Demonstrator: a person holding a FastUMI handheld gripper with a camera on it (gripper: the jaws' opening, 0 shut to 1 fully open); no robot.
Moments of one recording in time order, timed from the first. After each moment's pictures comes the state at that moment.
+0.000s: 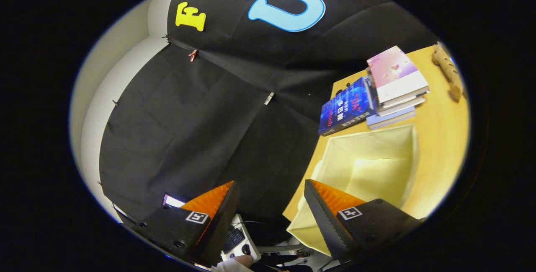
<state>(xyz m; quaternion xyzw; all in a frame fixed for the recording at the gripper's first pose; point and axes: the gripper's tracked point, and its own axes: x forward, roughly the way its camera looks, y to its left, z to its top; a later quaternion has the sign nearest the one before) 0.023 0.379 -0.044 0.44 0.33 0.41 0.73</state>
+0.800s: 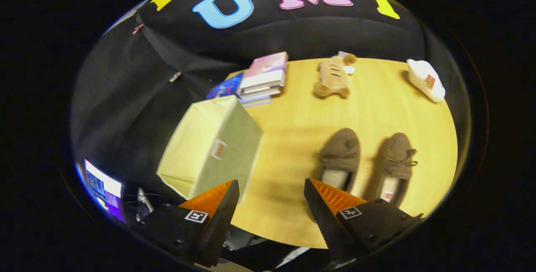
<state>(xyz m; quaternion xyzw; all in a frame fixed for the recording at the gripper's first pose) -0.041 0.153 -0.263 0.21 0.46 0.17 0.85</state>
